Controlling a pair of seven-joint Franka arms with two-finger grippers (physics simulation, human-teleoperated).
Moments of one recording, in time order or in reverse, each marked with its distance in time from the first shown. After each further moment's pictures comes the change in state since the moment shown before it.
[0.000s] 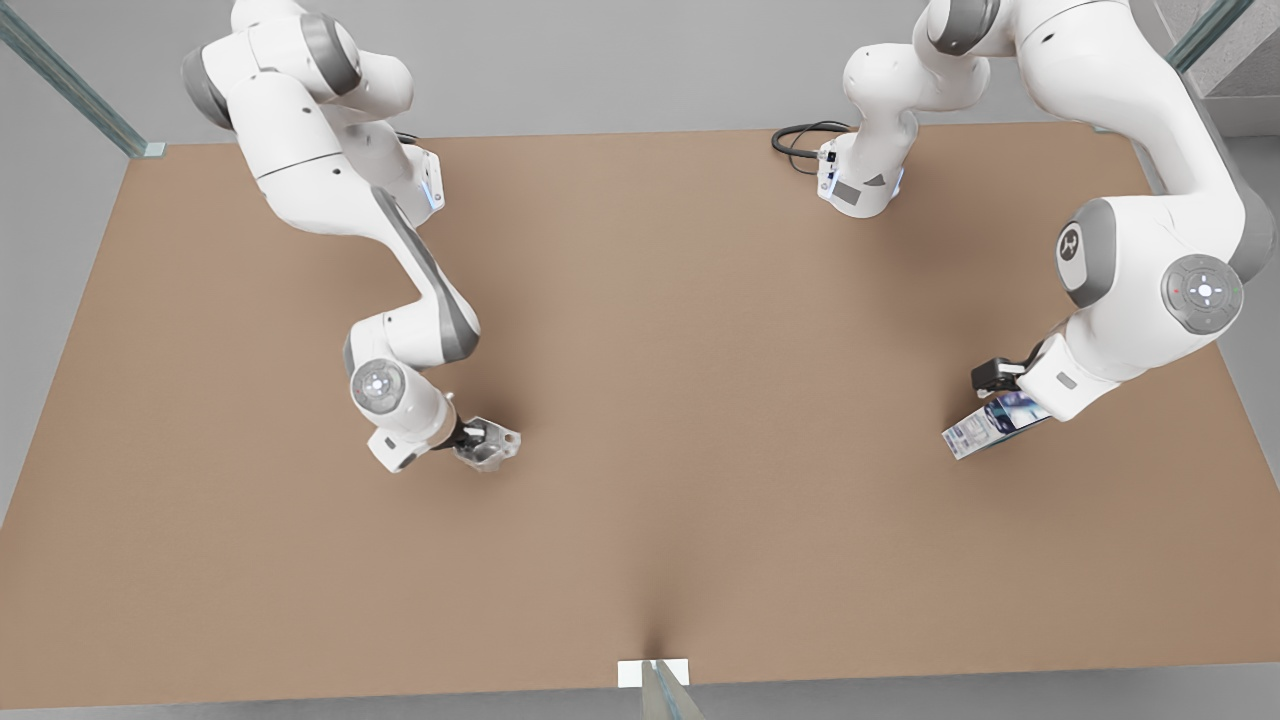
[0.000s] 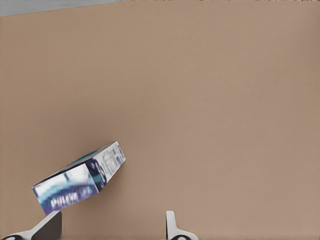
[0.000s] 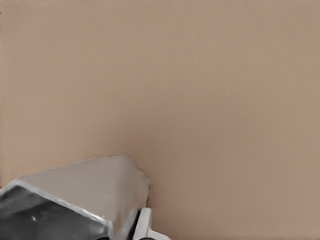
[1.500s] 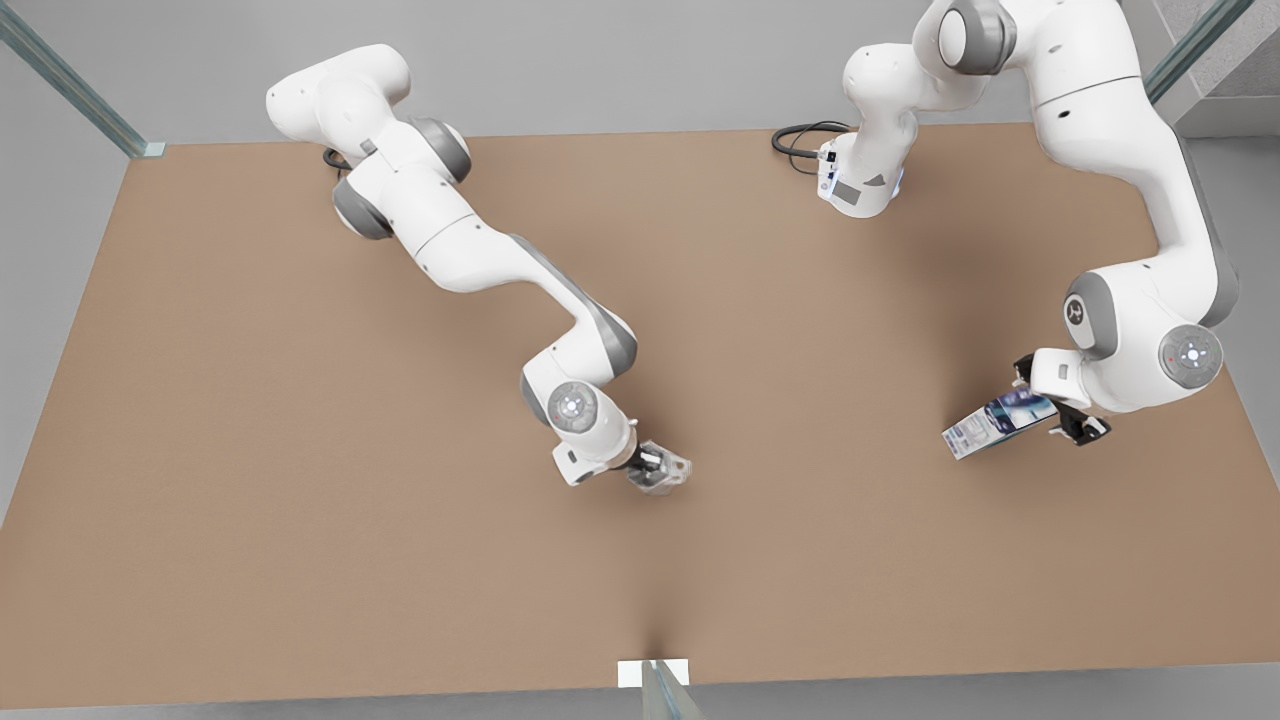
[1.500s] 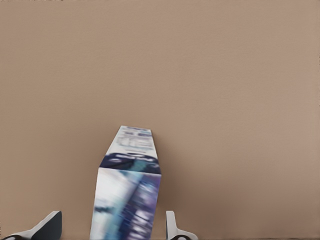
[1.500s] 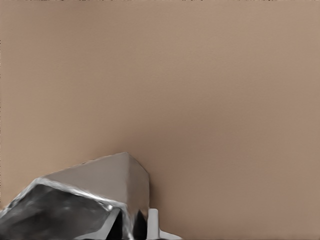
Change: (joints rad) left arm 0.001 0.046 0.214 -0.333 -0.013 0.300 1.207; right arm 0.356 0.569 0.024 0.860 0.030 -0.129 0.524
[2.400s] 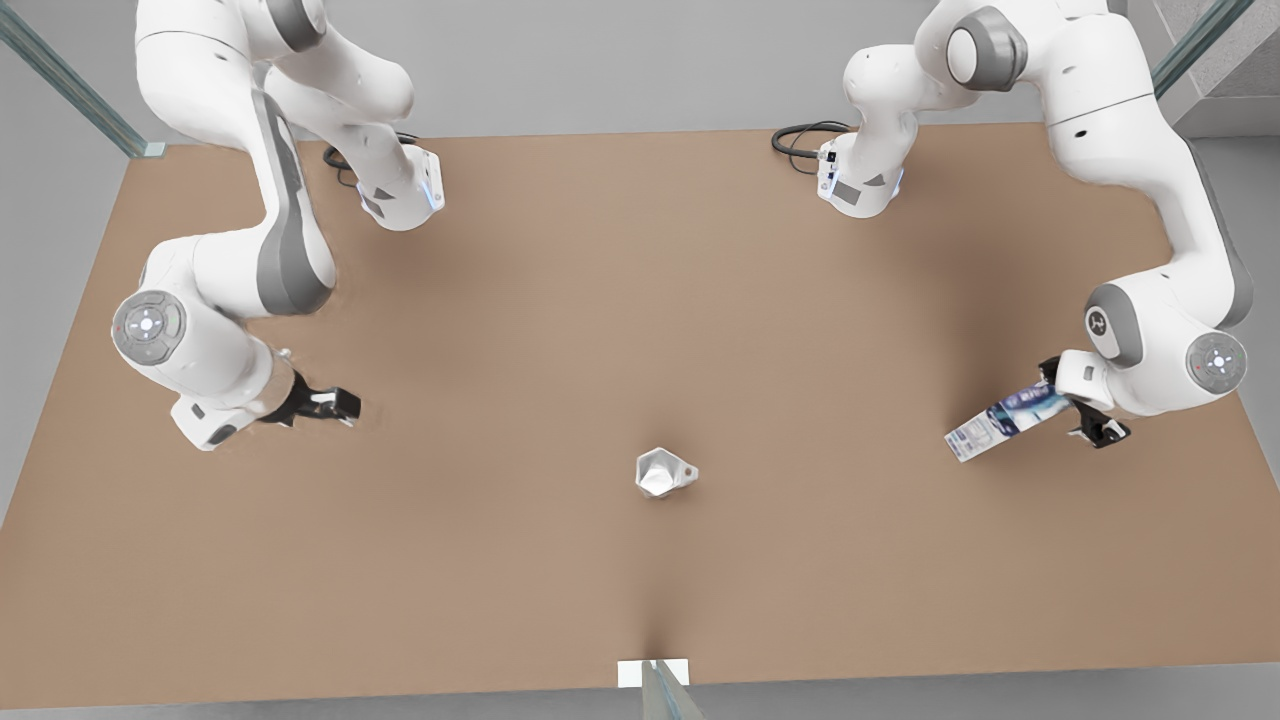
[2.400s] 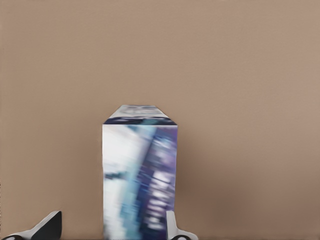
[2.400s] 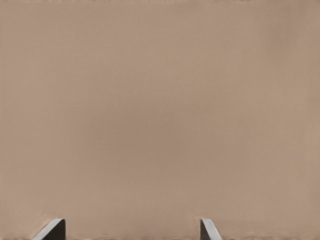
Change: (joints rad) left arm 0.054 0.047 0.023 0.003 -0.012 0.046 0.125; right arm -0.515 -0.859 -0.151 -0.615 -0.035 -0.417 -0.817
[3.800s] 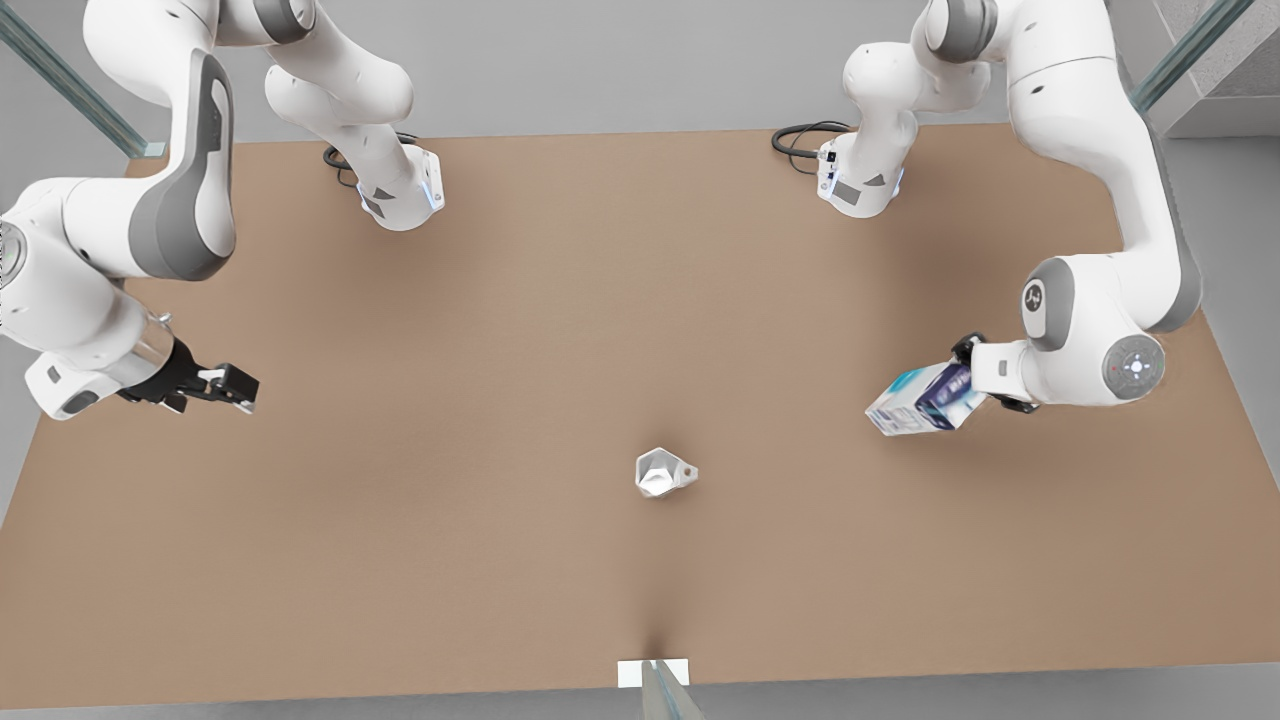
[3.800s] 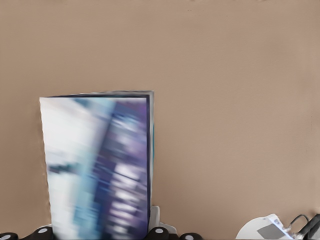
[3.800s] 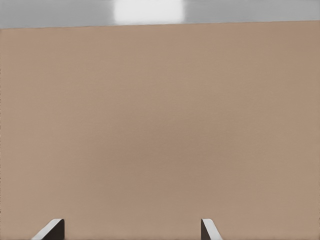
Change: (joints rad) left arm -0.104 -0.110 -0.236 0.064 -0.062 -0.376 -0.691; right arm -0.024 -0.016 -0.062 0.104 0.002 -0.035 -0.069
